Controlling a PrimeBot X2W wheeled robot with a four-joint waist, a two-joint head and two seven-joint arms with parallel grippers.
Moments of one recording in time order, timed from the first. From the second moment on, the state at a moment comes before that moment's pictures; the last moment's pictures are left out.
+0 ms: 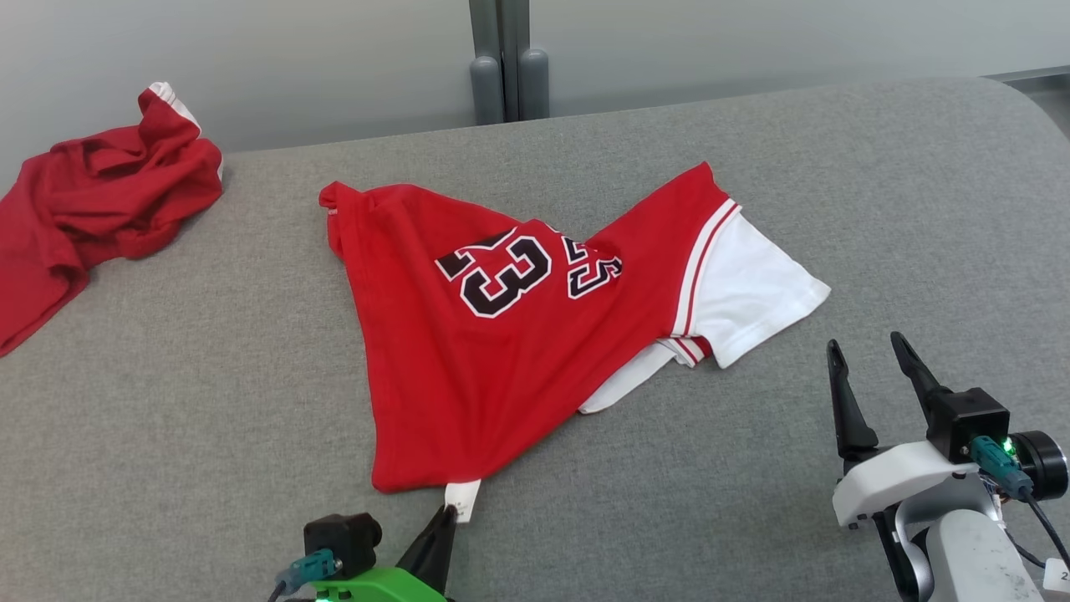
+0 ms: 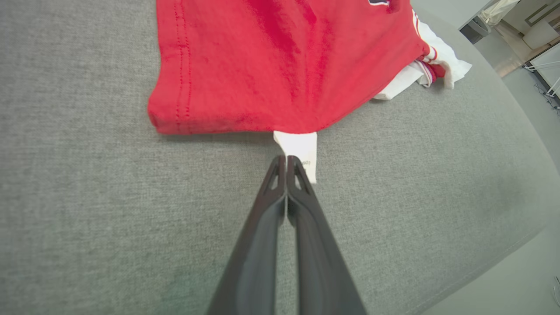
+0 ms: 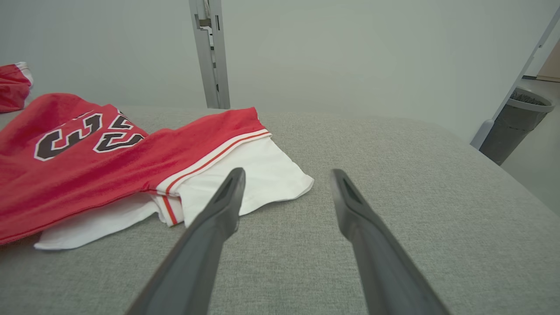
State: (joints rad) left arm -0.08 0.26 -0.68 0.23 -0.82 0.12 -0.08; right arm -0.18 -0.05 -0.09 0.32 0.02 0.13 -0.26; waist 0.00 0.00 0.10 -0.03
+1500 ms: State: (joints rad) left arm 0.02 0.09 -0.20 0.27 -0.43 -0.05 -0.26; right arm -0.15 -0.05 -0.02 0.34 0.09 0.13 -0.26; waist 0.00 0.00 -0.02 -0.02
